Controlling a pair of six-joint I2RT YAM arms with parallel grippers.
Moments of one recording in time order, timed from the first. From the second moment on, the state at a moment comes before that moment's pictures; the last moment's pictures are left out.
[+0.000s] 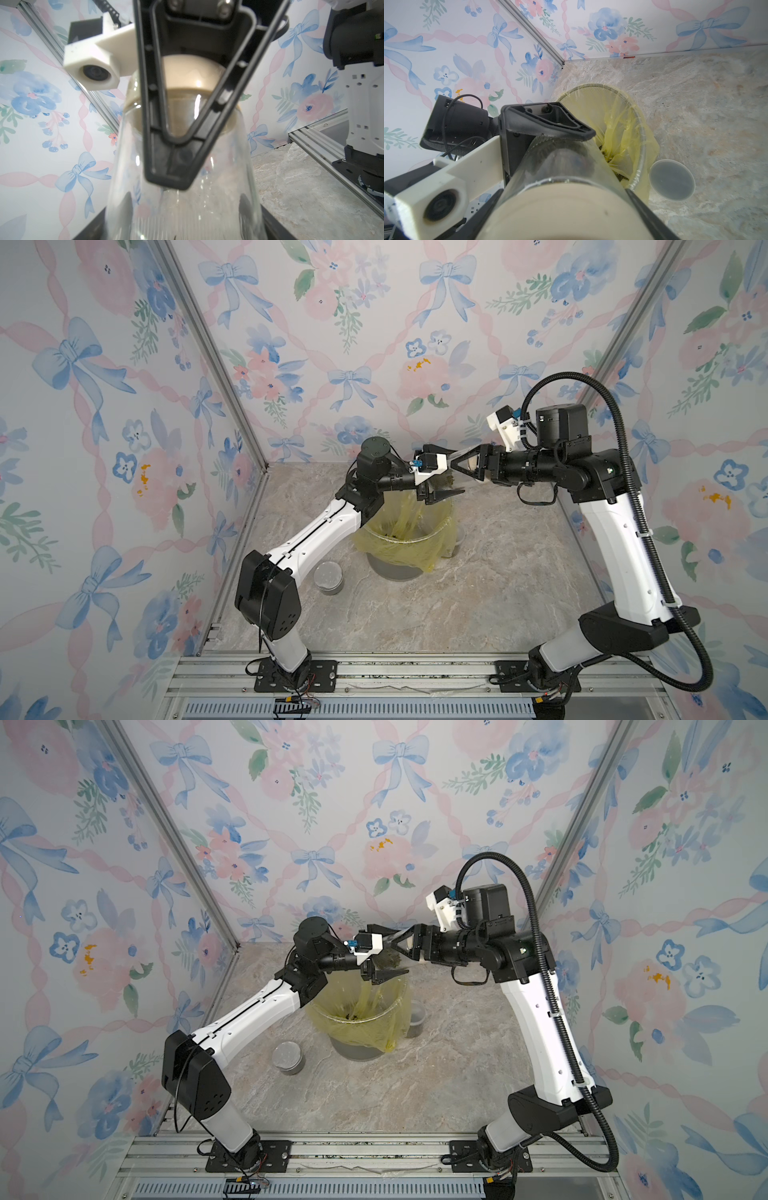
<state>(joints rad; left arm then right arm) -0.60 1.69 1.55 0.25 0.91 0.44 0.39 1.56 2.17 -1.19 -0.51 0.43</state>
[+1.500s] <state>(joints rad) -0.63 0.94 0.89 0.27 0.01 0.52 0.44 1.41 1.82 -0.66 -0.60 0.61</state>
